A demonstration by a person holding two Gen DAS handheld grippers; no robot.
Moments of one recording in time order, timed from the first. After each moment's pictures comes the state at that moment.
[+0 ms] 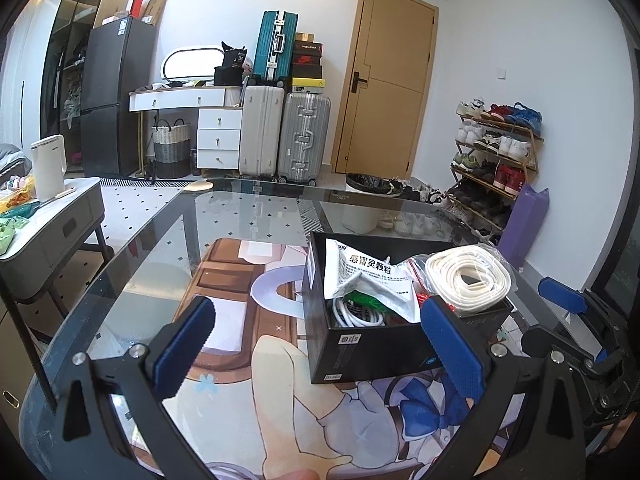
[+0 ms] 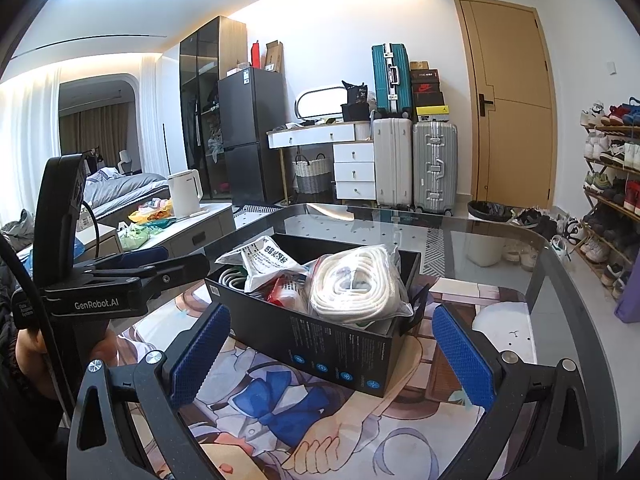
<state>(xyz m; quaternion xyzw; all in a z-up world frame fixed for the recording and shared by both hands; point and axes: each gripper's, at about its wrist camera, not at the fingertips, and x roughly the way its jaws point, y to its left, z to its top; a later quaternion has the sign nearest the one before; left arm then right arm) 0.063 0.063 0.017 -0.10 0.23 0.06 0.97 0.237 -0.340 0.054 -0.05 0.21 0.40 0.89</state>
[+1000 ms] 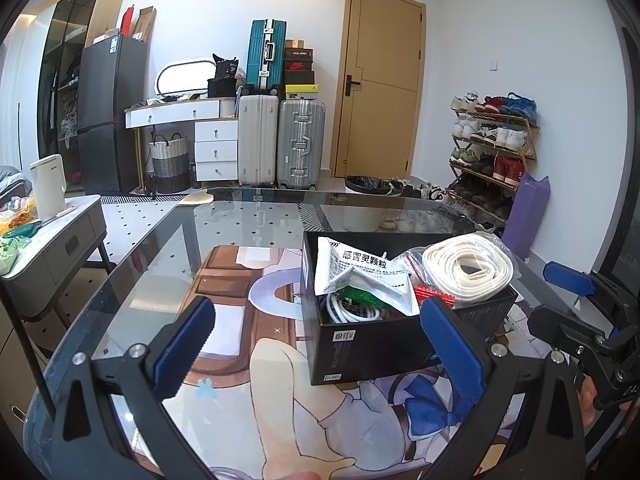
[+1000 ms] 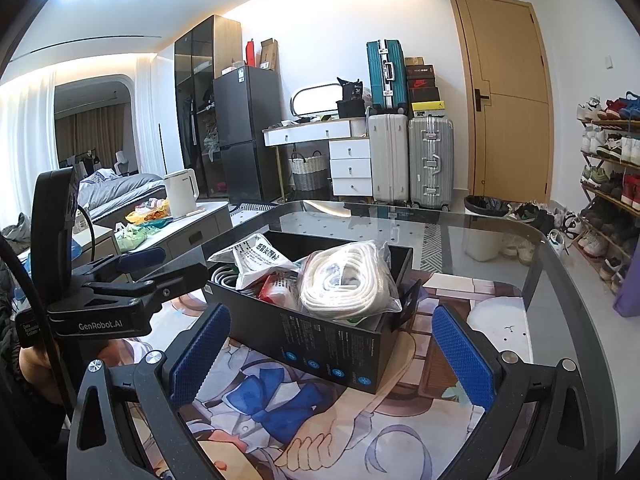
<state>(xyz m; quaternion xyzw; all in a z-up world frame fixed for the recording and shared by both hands) 0.063 0.052 0.011 -0.06 0.22 0.07 0.97 0.238 -0.341 0.049 -0.05 0.22 0.40 0.89</state>
